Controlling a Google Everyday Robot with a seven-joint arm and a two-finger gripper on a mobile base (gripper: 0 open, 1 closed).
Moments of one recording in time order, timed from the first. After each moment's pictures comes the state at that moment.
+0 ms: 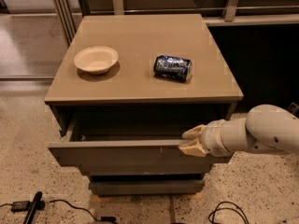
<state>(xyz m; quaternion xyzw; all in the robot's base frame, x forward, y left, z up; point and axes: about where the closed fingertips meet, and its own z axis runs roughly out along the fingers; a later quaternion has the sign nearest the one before) 0.497 -0.126 0.680 -0.51 0.77 0.16 0.35</state>
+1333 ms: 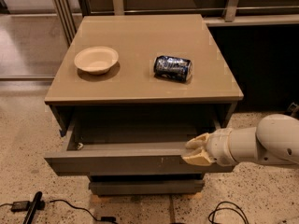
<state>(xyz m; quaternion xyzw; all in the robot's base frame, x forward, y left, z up) 0.470 -0.133 0.682 -0.50 0.77 0.17 0.35</state>
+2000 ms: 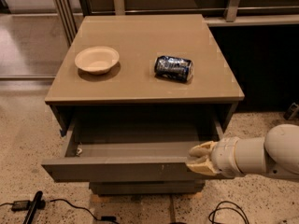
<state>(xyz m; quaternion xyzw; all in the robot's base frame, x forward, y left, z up) 0.437 -0.136 0.685 -0.50 0.78 0.17 0.34</state>
